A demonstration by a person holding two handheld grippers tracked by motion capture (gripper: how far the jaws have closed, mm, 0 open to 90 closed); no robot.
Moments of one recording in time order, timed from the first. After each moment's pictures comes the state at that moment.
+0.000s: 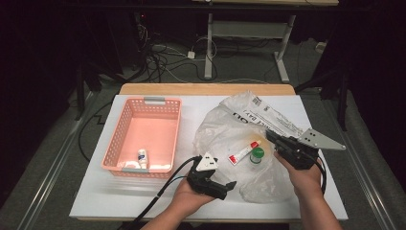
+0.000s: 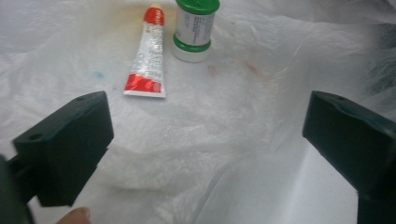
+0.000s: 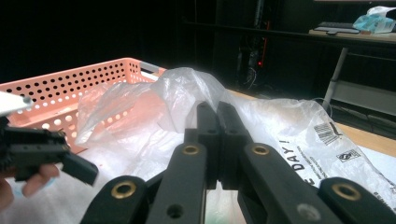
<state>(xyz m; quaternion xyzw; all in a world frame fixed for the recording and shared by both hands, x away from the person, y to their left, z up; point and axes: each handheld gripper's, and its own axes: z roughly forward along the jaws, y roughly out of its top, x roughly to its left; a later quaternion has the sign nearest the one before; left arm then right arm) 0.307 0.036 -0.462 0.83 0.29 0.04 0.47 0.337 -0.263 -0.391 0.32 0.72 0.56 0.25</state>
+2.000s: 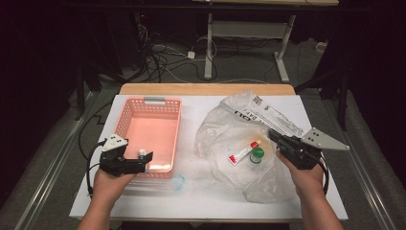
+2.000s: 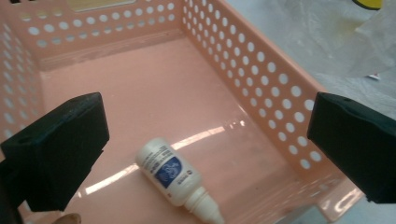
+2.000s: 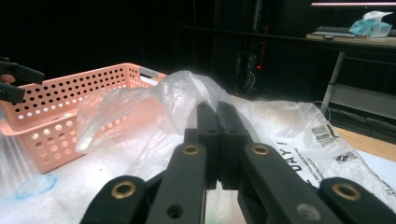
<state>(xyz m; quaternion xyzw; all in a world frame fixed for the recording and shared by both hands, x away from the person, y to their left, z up) 0.314 0.246 -0.424 0.75 0.48 0.19 0.41 0.335 -0.266 -0.387 0.32 0.71 0.57 0.25</state>
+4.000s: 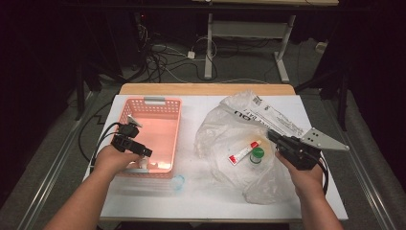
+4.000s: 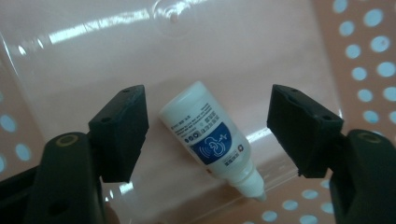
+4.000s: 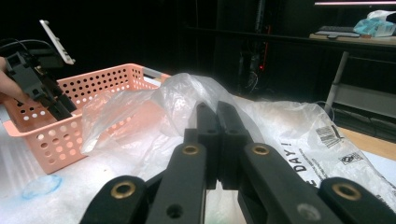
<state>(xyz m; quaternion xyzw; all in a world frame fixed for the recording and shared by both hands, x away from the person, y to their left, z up) 0.405 0.237 -0.438 0.81 0.56 -0.04 0.15 0.334 -0.265 -0.386 0.32 0.71 0.57 0.24</state>
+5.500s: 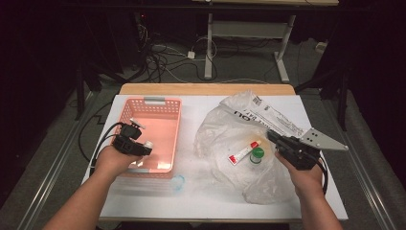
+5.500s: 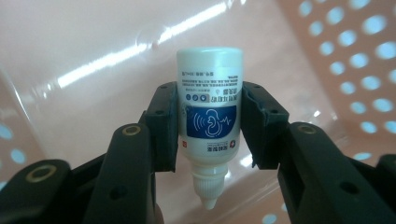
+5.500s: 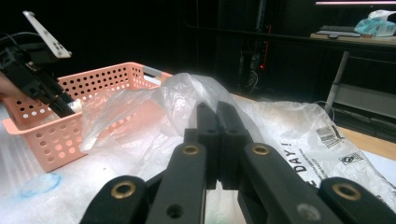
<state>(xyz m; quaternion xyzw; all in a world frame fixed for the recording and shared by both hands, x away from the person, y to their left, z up) 0.389 0.231 -0.426 0.84 0.49 0.03 0.21 0.334 -0.264 -0.387 0.32 0.72 0.57 0.25</state>
